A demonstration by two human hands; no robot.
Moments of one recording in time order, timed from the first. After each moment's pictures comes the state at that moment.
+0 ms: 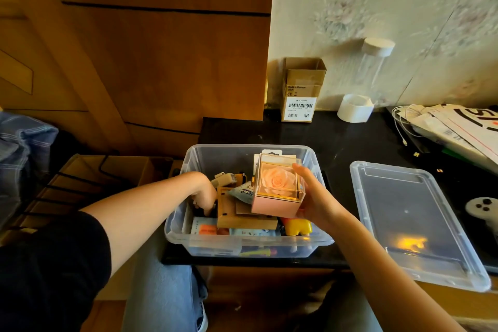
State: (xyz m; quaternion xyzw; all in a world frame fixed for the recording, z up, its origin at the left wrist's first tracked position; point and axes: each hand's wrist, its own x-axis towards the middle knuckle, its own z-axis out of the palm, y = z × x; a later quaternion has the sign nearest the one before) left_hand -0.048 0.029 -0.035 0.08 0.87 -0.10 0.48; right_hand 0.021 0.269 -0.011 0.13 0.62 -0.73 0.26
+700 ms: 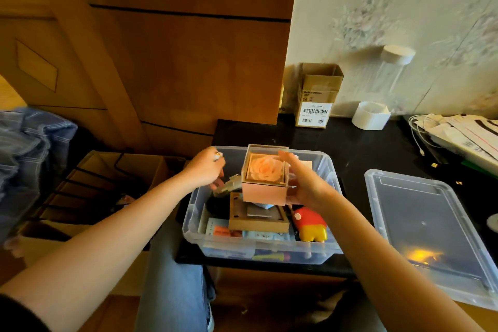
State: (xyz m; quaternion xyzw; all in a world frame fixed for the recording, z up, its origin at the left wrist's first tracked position) left_hand -0.034 0.005 0.005 -0.08 0.88 0.45 0.12; right_hand -0.011 0.220 0.010 0.13 0.67 -0.68 0.26
